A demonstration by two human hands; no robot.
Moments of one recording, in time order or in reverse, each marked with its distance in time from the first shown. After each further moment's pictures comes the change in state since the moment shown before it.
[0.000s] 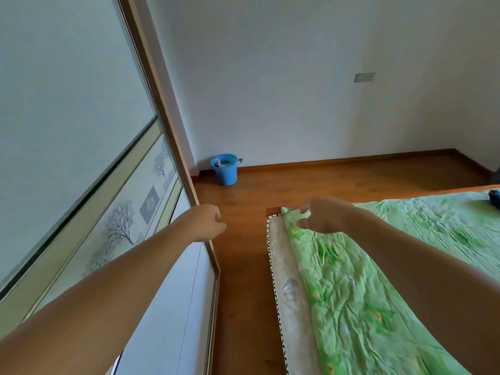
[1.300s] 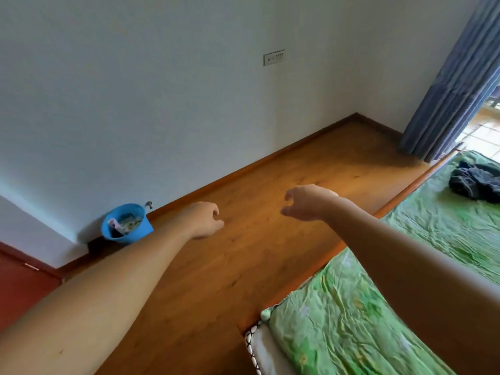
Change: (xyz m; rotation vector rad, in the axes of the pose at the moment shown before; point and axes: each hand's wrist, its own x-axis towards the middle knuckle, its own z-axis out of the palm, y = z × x) left_hand 0.776 0.158 -0.123 0.179 -0.181 0.465; right_hand 0.597 0.236 -0.200 0.256 0.115 0.458
